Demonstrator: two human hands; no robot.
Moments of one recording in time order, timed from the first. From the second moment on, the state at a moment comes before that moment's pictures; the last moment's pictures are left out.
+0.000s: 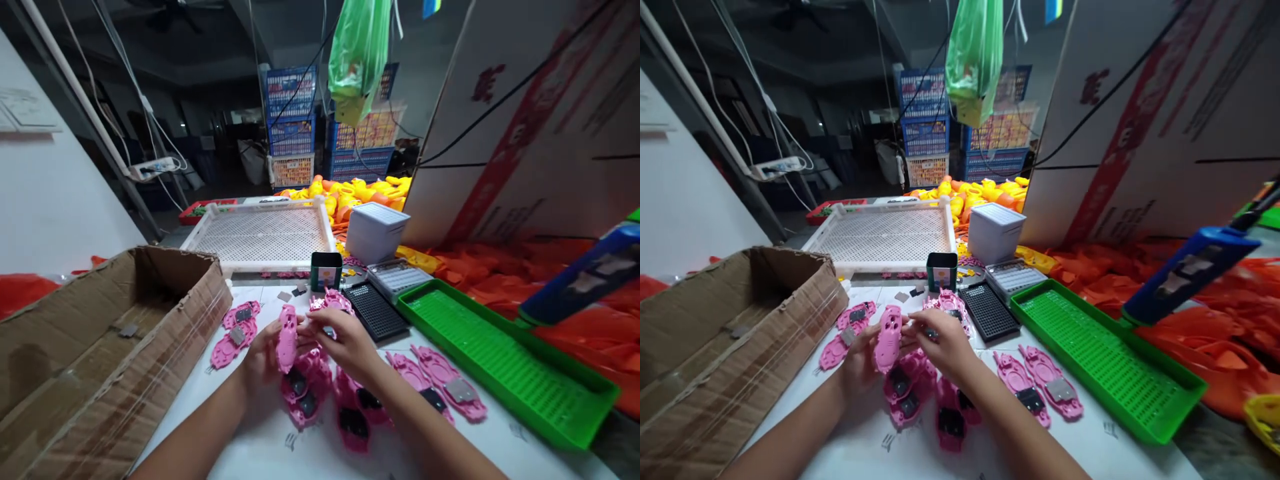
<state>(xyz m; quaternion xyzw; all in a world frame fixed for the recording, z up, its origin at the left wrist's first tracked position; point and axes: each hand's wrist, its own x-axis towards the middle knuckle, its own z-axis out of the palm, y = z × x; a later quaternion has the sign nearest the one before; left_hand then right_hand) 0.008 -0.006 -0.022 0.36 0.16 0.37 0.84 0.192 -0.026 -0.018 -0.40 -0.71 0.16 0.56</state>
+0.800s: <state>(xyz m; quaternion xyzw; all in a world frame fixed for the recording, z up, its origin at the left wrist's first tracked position) 0.004 0.008 -0.009 0.29 0.26 0.51 0.77 0.174 -0.022 -0.015 -0.46 -0.32 0.51 0.65</state>
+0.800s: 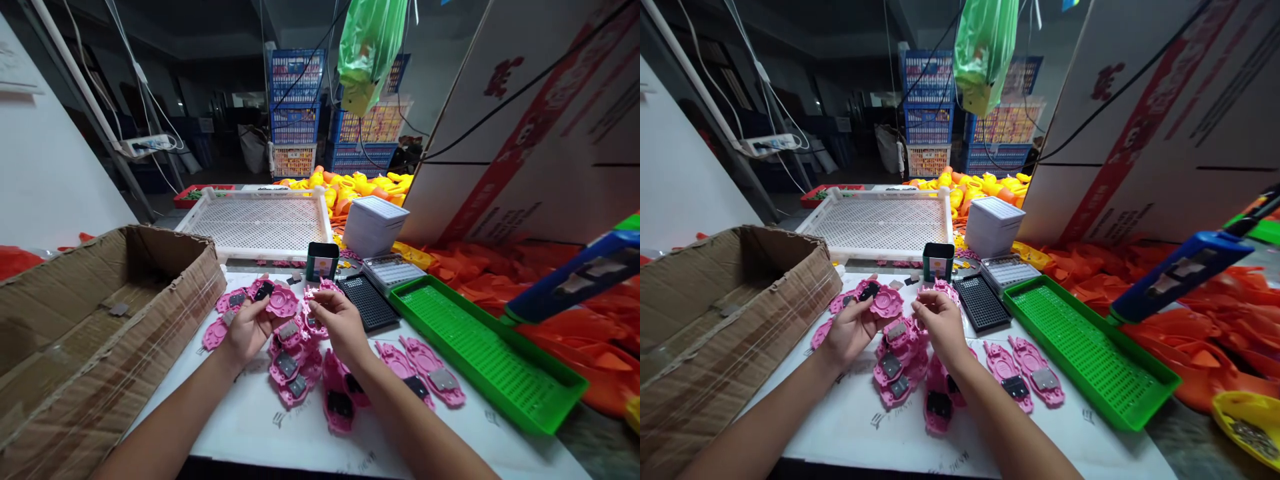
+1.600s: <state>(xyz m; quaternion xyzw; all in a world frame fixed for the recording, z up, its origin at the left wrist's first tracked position) 0.010 -0.012 -0.008 0.37 0.26 0.50 0.74 0.178 -0.025 -0.022 -0.47 -0.40 0.48 0.62</state>
